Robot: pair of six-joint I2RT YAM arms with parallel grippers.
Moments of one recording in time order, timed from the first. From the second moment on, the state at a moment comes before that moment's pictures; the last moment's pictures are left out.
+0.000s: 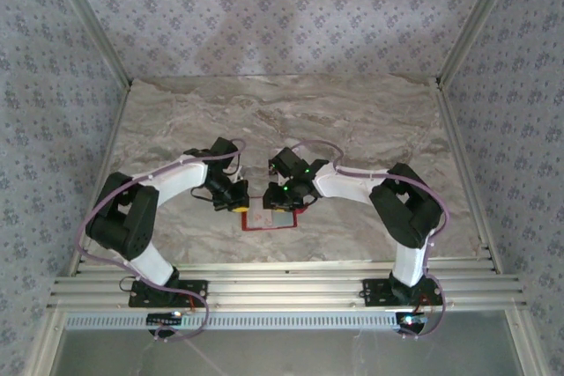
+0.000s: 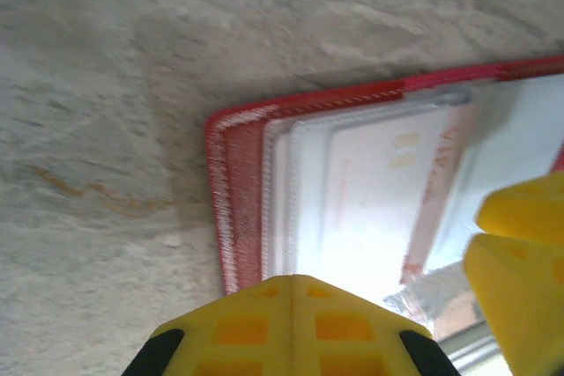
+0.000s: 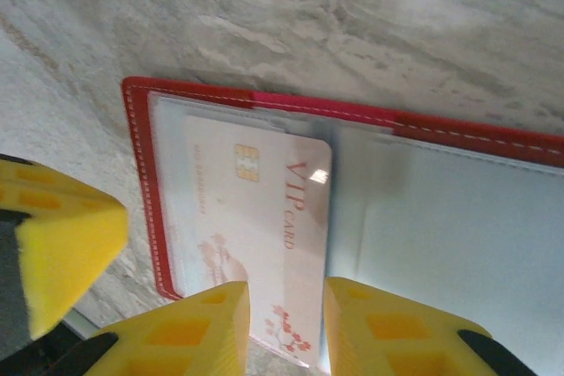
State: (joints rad) left arm -0.48 1.62 0.95 -0.74 0.45 -0.55; right arm 0.83 1.83 1.12 -0.39 -0.36 0.82
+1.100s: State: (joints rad) left arm -0.50 1.69 0.92 -0.71 0.48 -0.53; right arm 0.80 1.87 1.00 -0.14 -0.47 0.87
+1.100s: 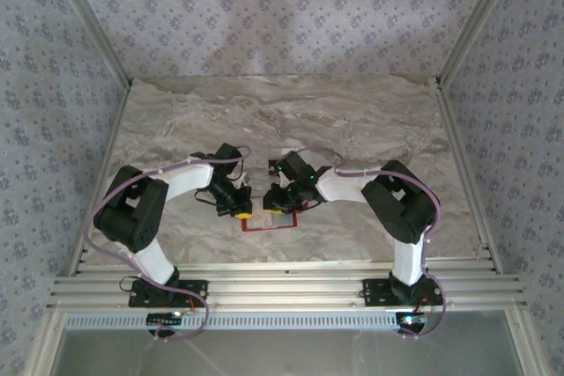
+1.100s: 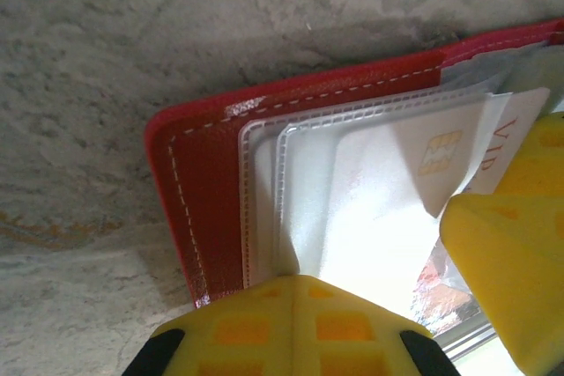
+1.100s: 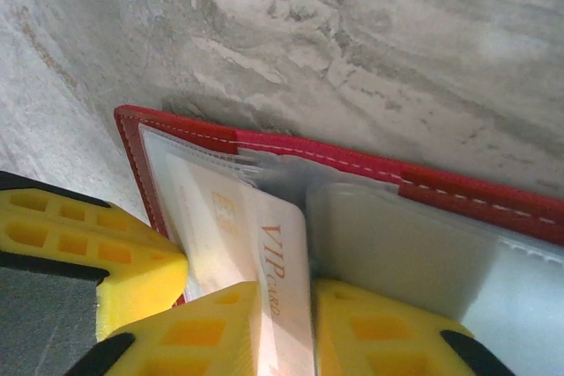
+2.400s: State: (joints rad) left arm -0.51 1.64 0.92 -0.74 0.39 -0.53; right arm 0.75 1.62 1.16 -0.59 -0.19 0.43
